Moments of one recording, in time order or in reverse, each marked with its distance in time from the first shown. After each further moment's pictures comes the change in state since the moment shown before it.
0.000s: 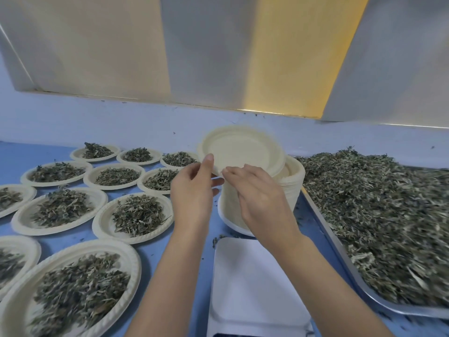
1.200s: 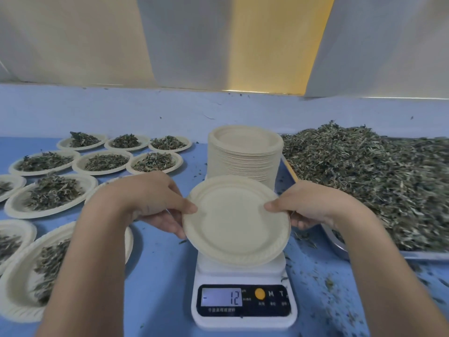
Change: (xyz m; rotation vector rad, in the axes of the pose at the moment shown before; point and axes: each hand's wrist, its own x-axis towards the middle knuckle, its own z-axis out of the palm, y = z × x) left_hand -0.016 0.037 -0.056 0.910 -0.631 -0.484; right_hand -0.029 0.034 -0.100 0.514 -0.995 1.289
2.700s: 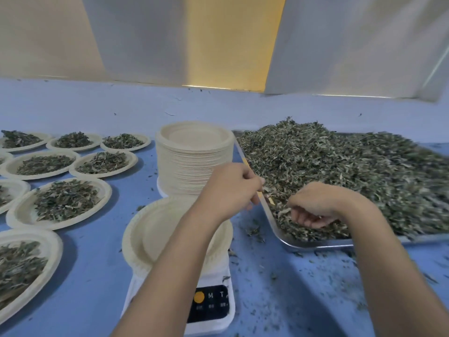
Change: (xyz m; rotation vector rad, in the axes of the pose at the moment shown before) left_hand 0.038 0.092 0.153 -0.002 0.097 0.612; right_hand 0.010 0.087 -0.077 -0.139 0.150 0.270
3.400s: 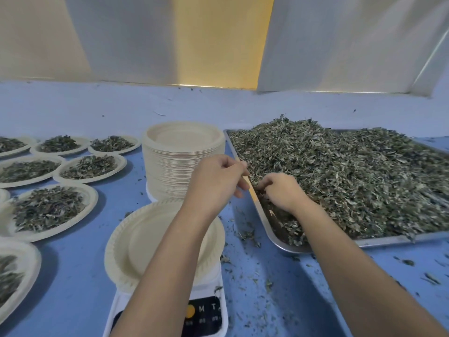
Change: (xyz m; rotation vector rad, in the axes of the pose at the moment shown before) left_hand 0.012 0.000 0.001 -0.256 0.173 -0.048; right_hand 0.067 -0.014 0.026 -0.022 0.399 -0.344
